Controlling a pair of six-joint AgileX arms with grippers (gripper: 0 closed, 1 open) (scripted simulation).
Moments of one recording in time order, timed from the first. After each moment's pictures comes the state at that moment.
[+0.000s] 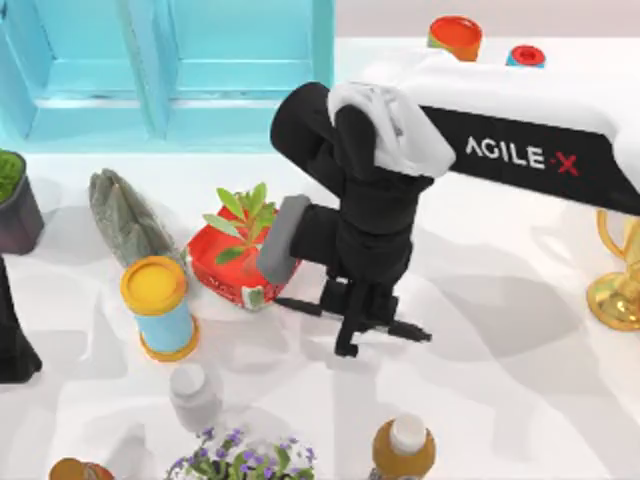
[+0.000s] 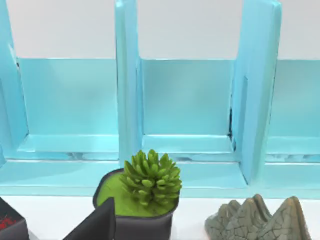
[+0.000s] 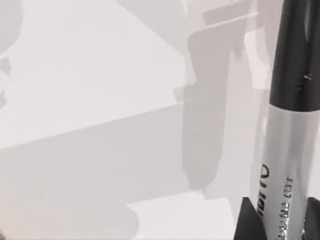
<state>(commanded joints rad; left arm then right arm) 0.00 0.00 0.00 0.00 0.00 0.00 0.74 2.19 1.74 -1.13 -0.07 -0.52</state>
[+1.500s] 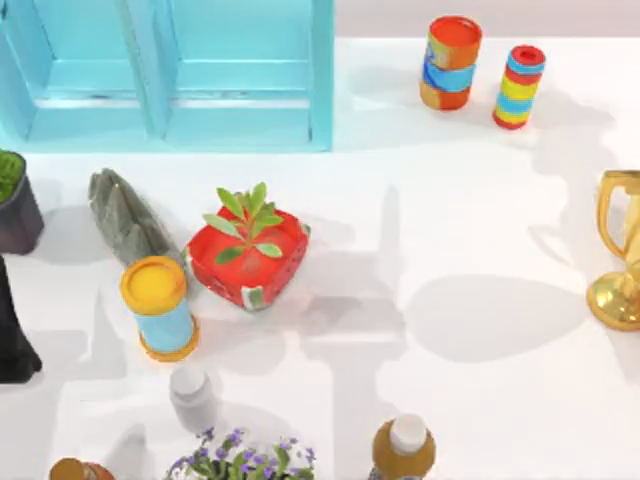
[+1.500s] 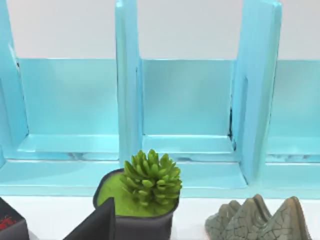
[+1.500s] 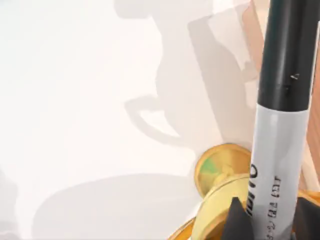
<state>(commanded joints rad) 0.00 0.00 0.00 0.00 0.00 0.00 0.10 1.85 1.98 -1.42 0.07 0.43</state>
